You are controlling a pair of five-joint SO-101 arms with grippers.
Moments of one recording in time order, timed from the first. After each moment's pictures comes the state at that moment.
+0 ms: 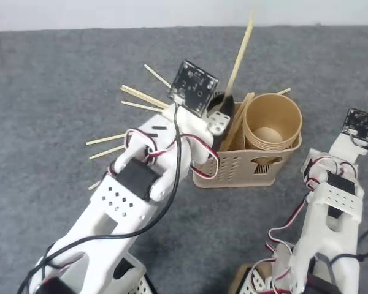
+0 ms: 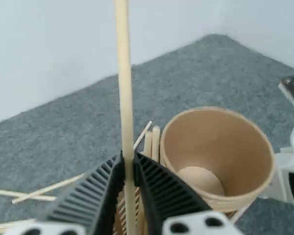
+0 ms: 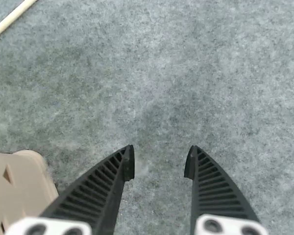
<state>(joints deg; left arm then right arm) 32.0 -34.6 33.9 37.2 9.0 22.9 -33.1 62.7 30.8 0.5</state>
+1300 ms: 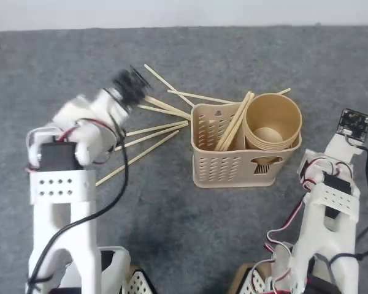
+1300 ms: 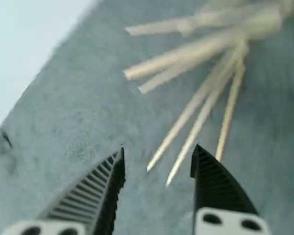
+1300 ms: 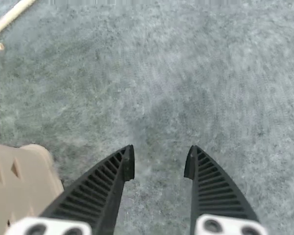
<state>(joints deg) -7.2 -34.6 28.6 69.7 -45.3 21.3 -33.1 64.0 29.5 0.7</state>
